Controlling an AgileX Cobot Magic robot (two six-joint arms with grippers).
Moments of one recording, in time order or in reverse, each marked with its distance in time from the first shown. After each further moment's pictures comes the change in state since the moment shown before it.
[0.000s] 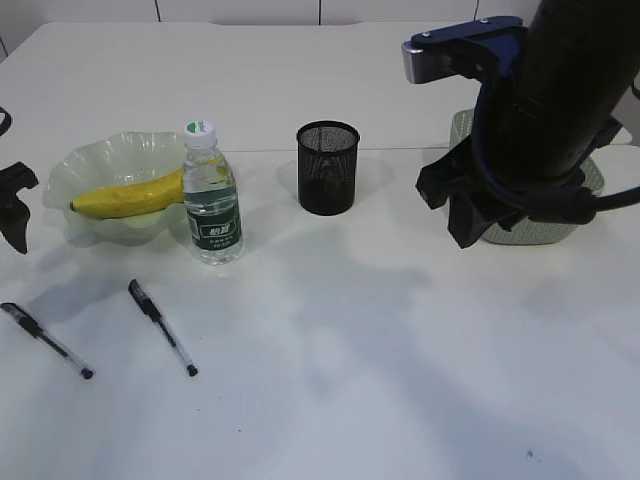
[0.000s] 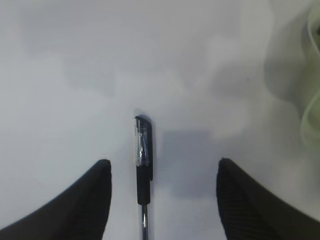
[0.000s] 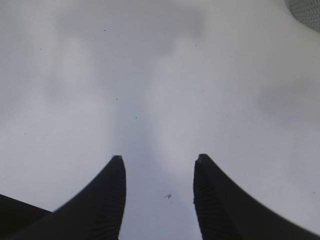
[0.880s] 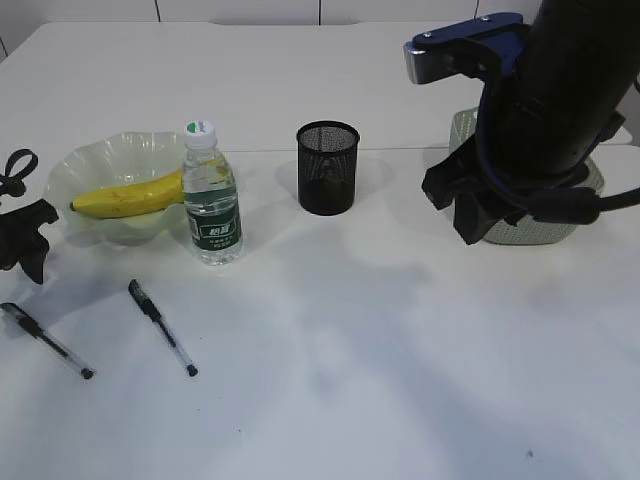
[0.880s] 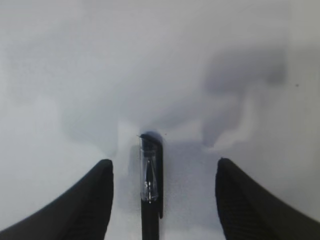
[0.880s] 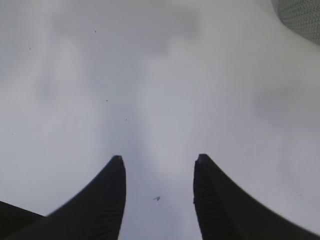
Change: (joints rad) left arm 0.000 0.145 -0.002 0.030 -0.068 -0.033; right arm 0.000 0.000 0.000 -0.031 -0.004 -0.012
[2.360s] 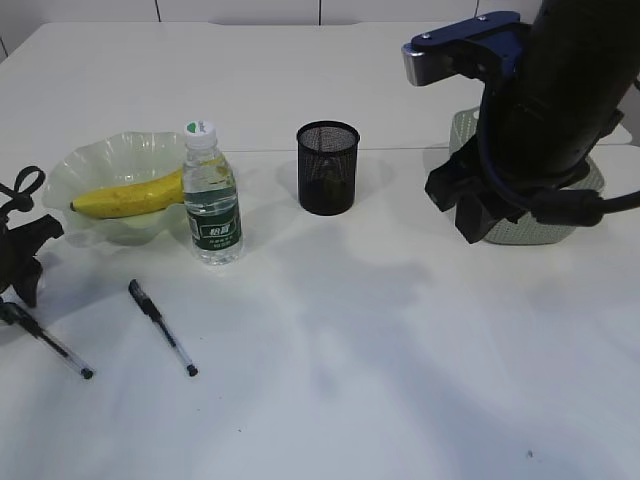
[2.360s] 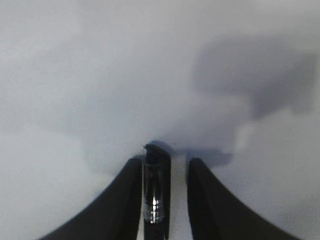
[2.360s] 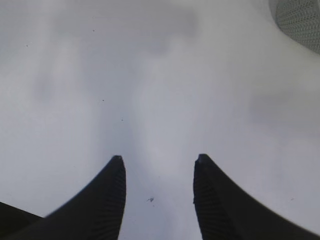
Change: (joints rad) left arm 0.009 0.061 -0.002 -0.008 -0.029 0.000; right arm 0.000 0.000 0.000 -0.010 -0.002 -0.031
